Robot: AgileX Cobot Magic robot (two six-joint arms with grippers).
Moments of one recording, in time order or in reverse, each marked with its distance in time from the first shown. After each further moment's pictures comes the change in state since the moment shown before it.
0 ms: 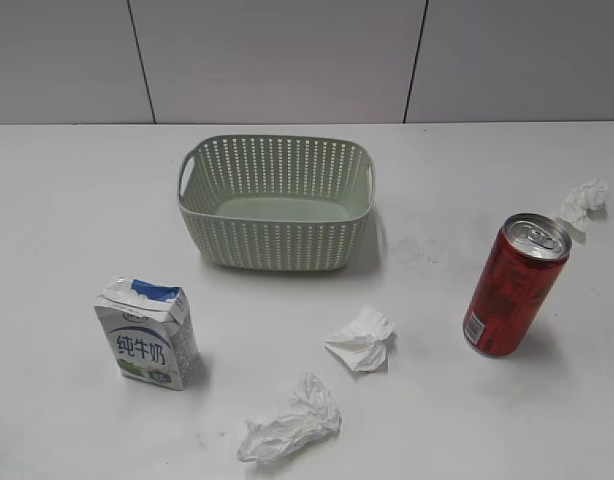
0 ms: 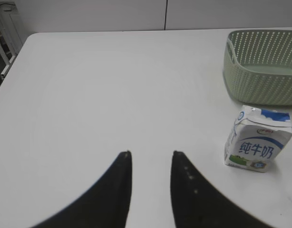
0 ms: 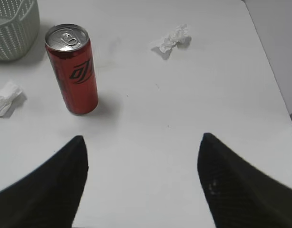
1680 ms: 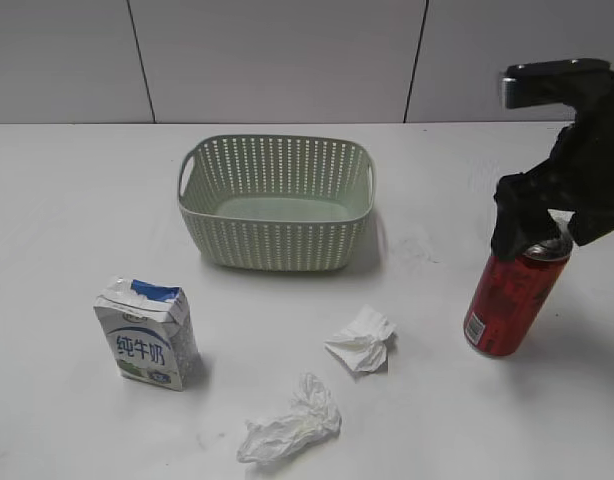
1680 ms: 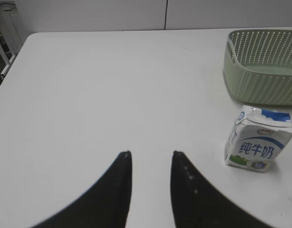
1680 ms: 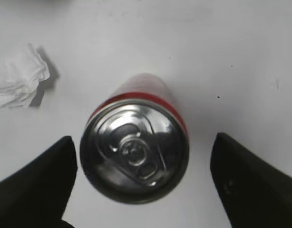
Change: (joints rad) left arm 0.000 0.000 0.000 0.000 0.000 0.000; right arm 0.316 1.519 -0.569 -0.008 -0.115 0.152
